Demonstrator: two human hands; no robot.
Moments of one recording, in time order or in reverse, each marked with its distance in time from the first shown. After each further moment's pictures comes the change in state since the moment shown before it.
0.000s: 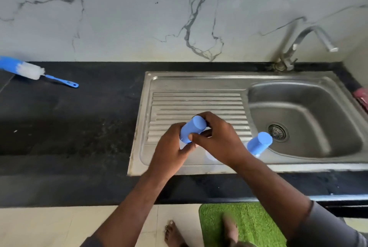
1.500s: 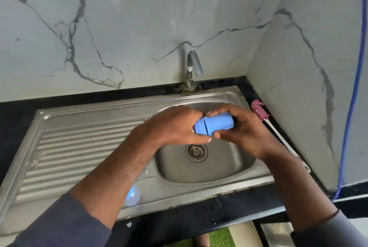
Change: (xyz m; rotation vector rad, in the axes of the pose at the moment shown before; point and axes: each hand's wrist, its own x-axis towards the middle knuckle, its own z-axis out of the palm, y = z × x) left_hand 0.181 0.305 0.235 0.570 -0.541 0.493; right_hand -0.022 0.194 -0.385 0.313 0.075 -0.236
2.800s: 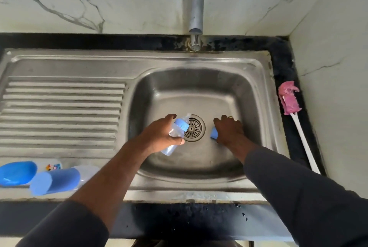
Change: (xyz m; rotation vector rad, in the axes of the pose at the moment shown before) left_hand 0.053 -0.058 0.196 -0.538 -0.214 -0.795; right_hand 0.070 0.310 -0.025 -1.275 -0.611 0.516
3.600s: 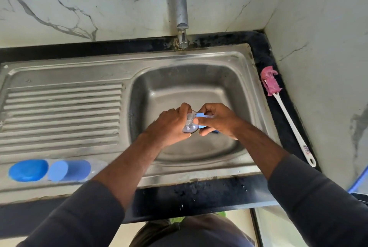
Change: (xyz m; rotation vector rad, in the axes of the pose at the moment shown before) left_hand -0.009 0.018 0.018 0.454 0.294 0.576; right_hand -0.099 -0.024 -0.067 1.419 -0.124 -0.177
